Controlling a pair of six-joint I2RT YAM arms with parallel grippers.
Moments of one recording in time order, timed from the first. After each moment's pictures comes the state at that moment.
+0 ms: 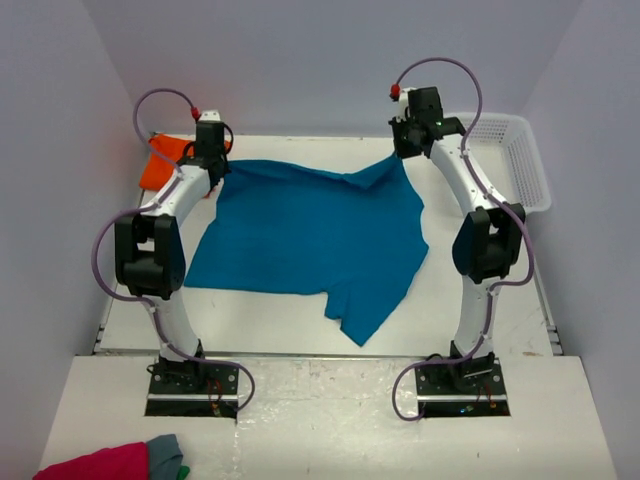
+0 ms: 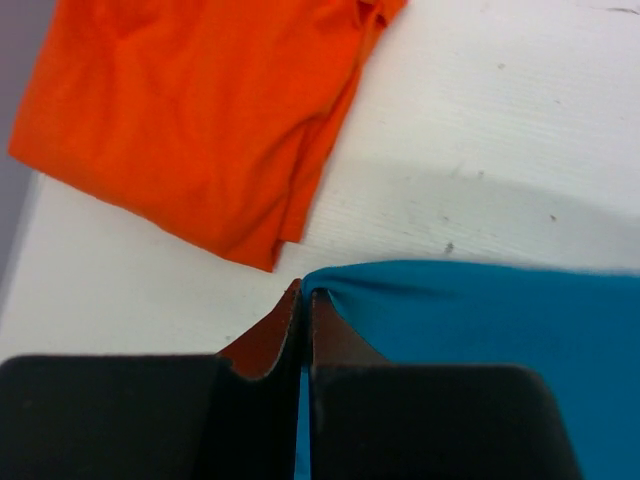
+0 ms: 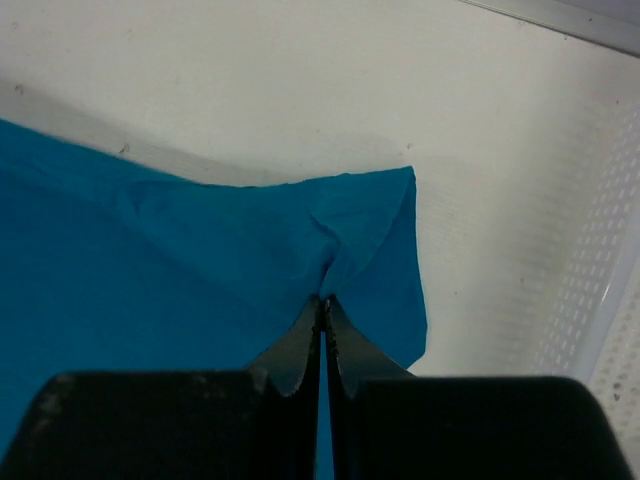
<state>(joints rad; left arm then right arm) -0.11 1.91 1.51 -0.28 -0.34 -0.16 0.21 2.12 2.07 -0.73 -0.01 -0.05</state>
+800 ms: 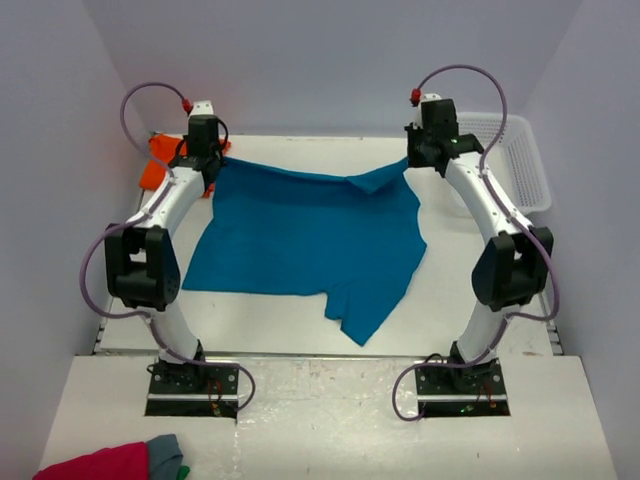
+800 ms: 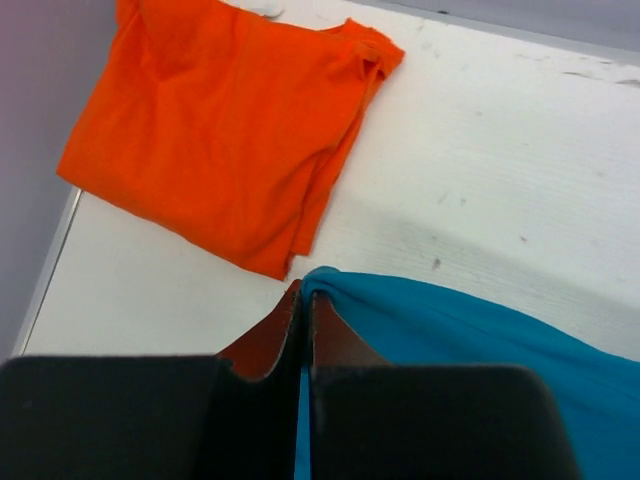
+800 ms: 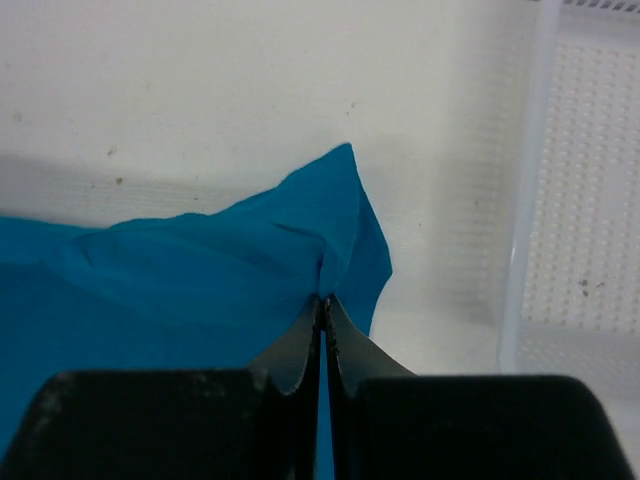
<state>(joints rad) -0.11 1.83 1.50 -0.26 -0.39 -0.16 0.21 1.85 1.76 -0.63 0.10 0.07</state>
